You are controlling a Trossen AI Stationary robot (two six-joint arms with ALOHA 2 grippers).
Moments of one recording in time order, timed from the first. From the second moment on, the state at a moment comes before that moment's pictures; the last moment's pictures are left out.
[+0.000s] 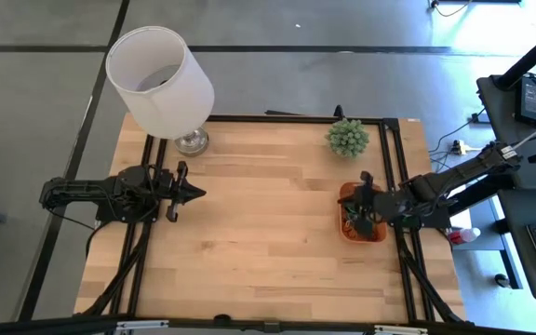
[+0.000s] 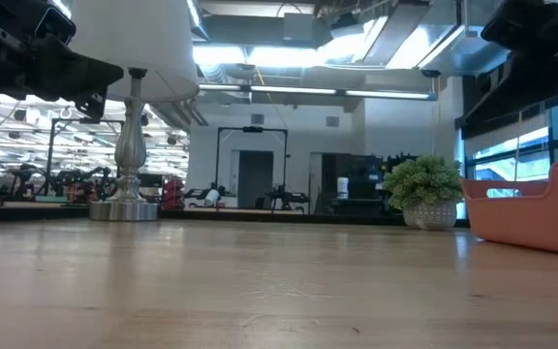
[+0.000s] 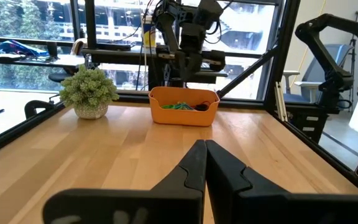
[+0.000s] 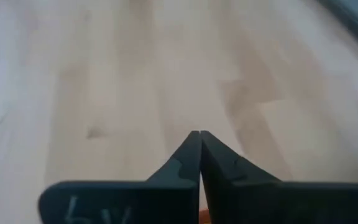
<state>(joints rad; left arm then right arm) 0.04 0.02 0.01 0.03 0.07 -0.09 0.40 0.73 0.47 -0.46 0.50 0.38</state>
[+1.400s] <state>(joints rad) 0.04 0.02 0.01 0.03 0.07 -0.09 0.14 0.00 0.01 0.03 0.15 0.17</state>
